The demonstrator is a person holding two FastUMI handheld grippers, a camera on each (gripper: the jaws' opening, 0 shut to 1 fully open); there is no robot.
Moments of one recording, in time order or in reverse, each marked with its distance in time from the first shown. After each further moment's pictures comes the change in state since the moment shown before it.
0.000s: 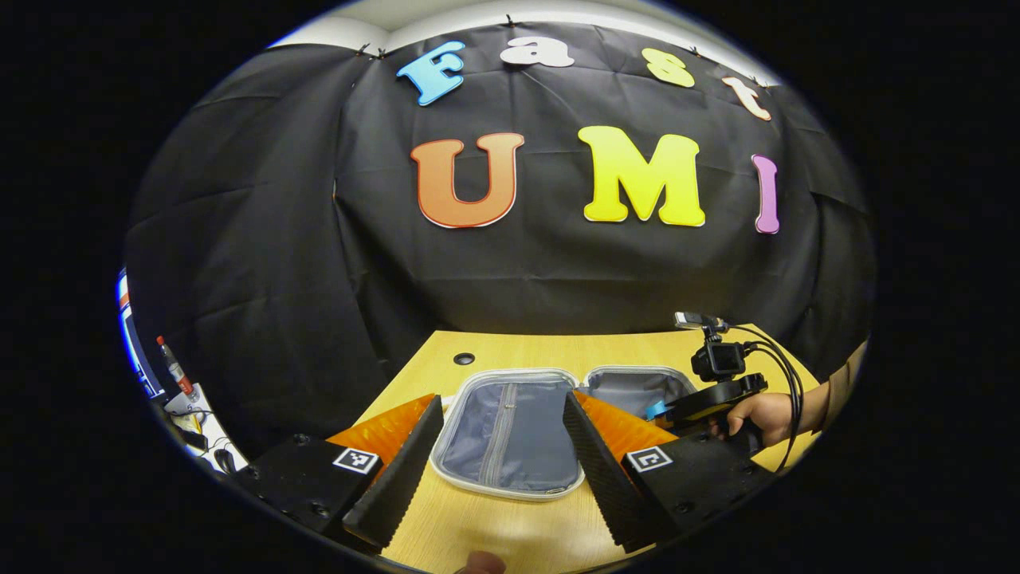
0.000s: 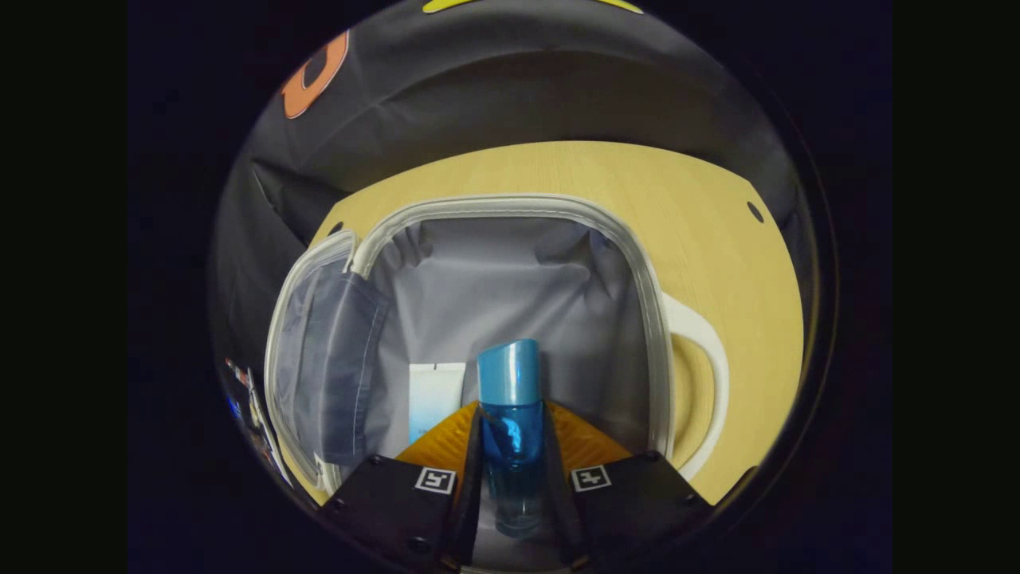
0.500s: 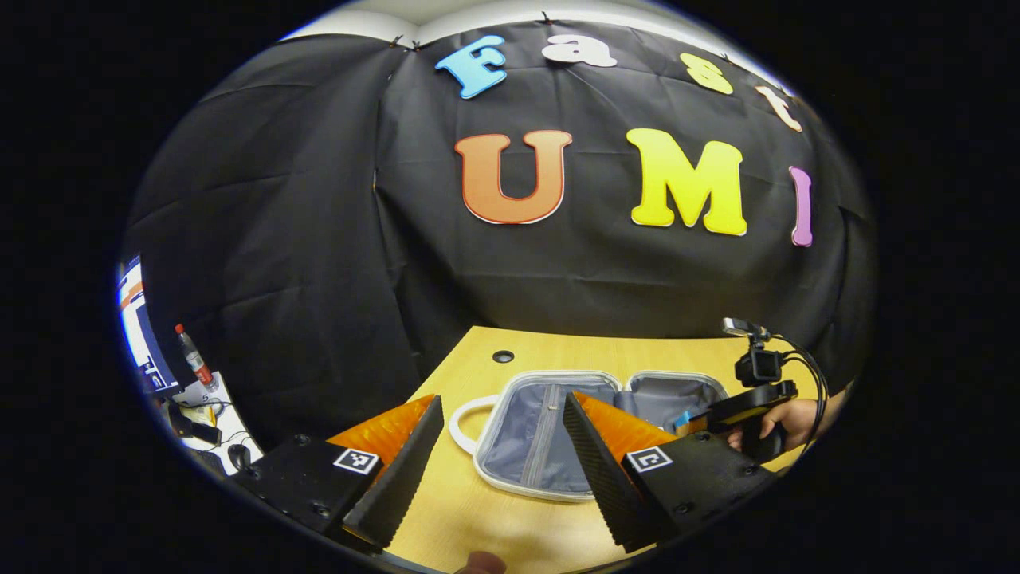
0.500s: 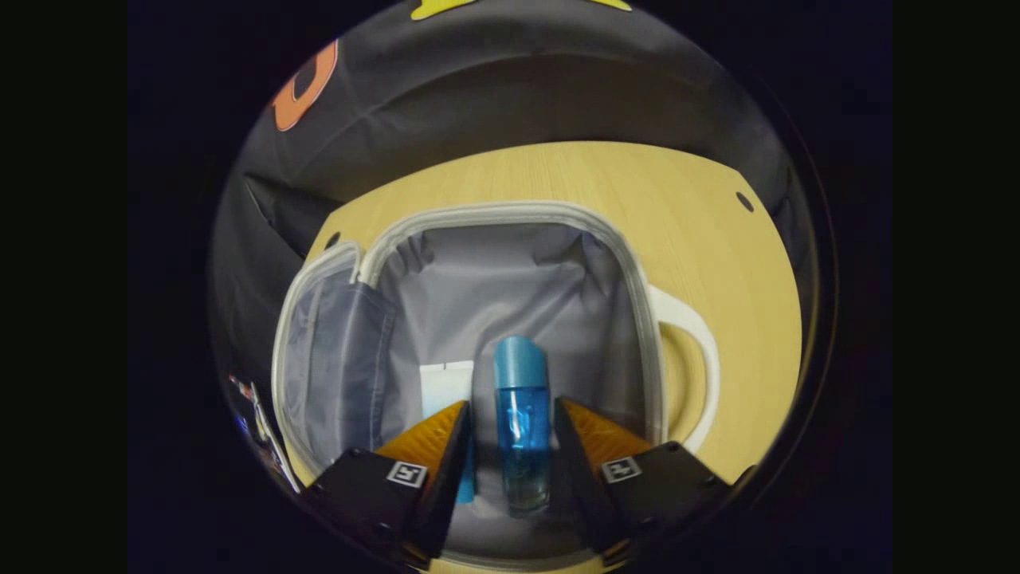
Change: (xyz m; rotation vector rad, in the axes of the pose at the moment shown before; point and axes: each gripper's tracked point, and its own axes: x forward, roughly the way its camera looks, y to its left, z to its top) left arm 0.008 0.067 0.005 -0.064 0.021 0.110; right arm -0.032 0.010 0.010 0.030 -0.036 0.015
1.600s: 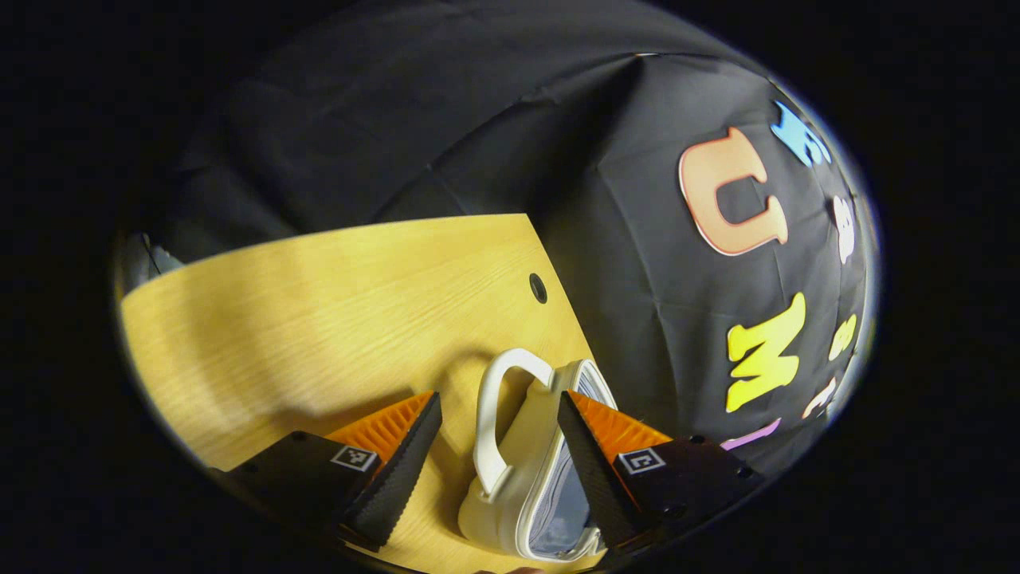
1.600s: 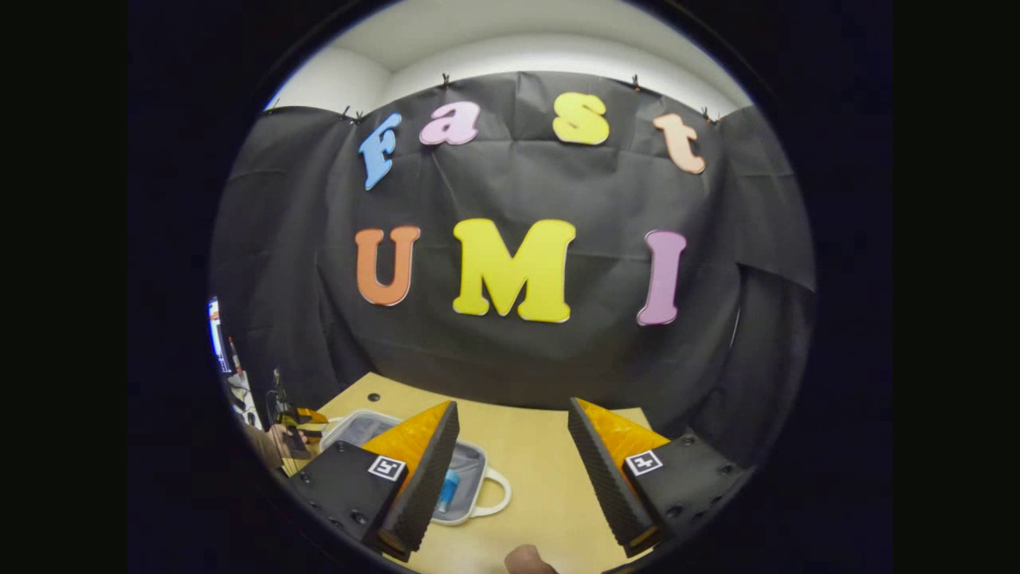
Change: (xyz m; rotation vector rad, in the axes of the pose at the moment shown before) left arm 0.192 0.058 -0.154 -1.076 0.341 -0.292; right arm -0.461 -0.080 0.090 -0.266 -0.902 -0.091
